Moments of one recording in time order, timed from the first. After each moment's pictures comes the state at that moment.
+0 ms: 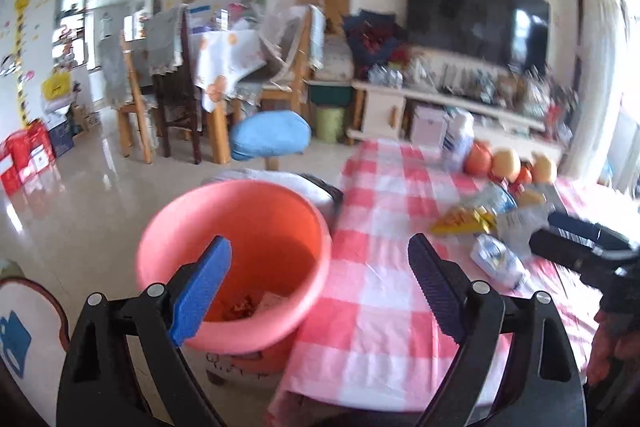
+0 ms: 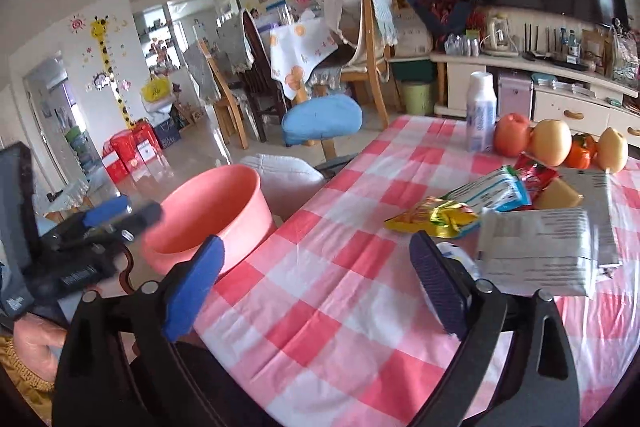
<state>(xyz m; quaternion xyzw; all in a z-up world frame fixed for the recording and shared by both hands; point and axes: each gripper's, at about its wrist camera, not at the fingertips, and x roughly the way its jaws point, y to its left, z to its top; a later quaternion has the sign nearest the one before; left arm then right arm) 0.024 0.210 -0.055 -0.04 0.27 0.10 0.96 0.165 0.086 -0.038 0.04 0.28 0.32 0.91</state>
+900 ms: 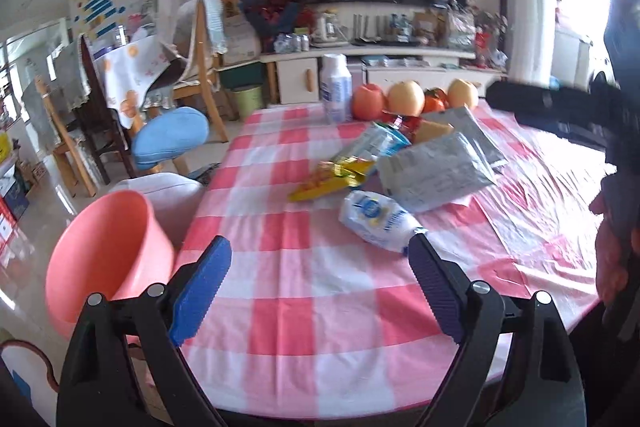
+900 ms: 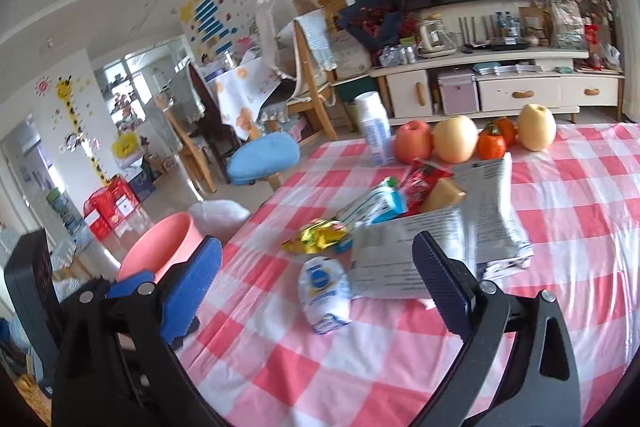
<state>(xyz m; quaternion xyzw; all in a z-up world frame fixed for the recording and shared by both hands) 0.064 0.064 -0.078 0.05 0.32 -0.01 0.95 0.188 -0.055 -0.033 0.14 0.26 0.25 0.92</state>
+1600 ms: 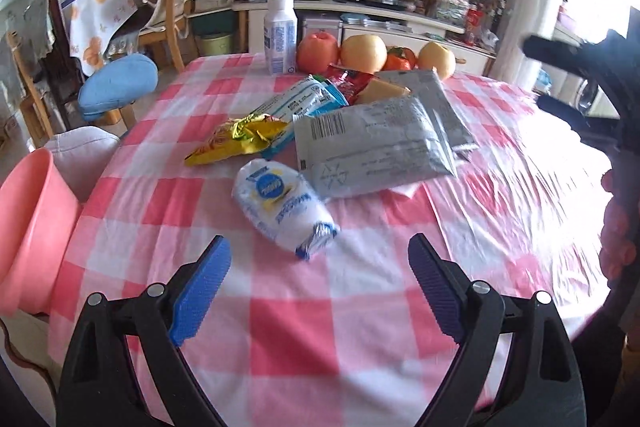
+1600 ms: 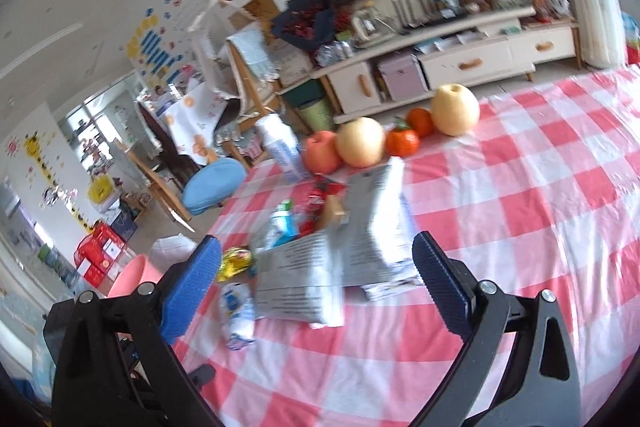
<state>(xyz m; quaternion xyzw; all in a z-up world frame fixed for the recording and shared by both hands) 0.121 -0.004 -0.116 -0.02 0.40 -0.04 0.92 0.240 -0.180 -0.055 0.22 0.30 0.17 0.91</state>
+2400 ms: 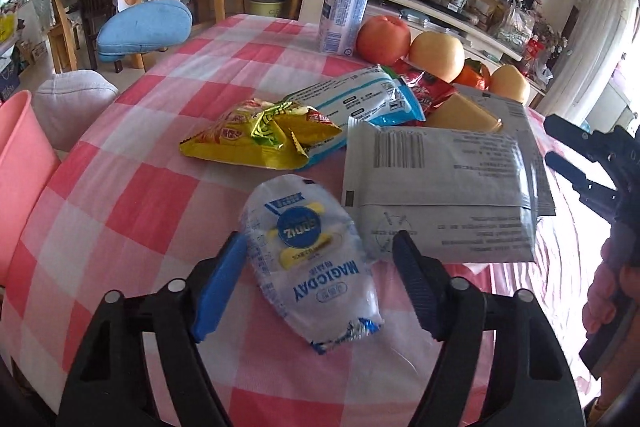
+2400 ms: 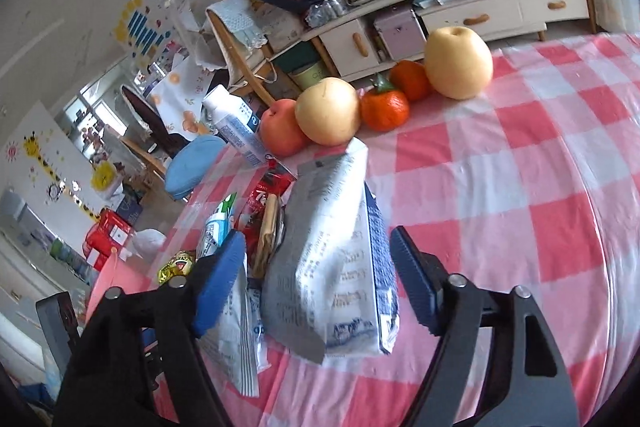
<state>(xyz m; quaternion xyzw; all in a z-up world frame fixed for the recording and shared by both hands) 0.200 0.017 -0.158 -0.11 0.43 0.04 0.90 0.334 -0.175 -0.113 0.22 0.35 0.21 0.89</state>
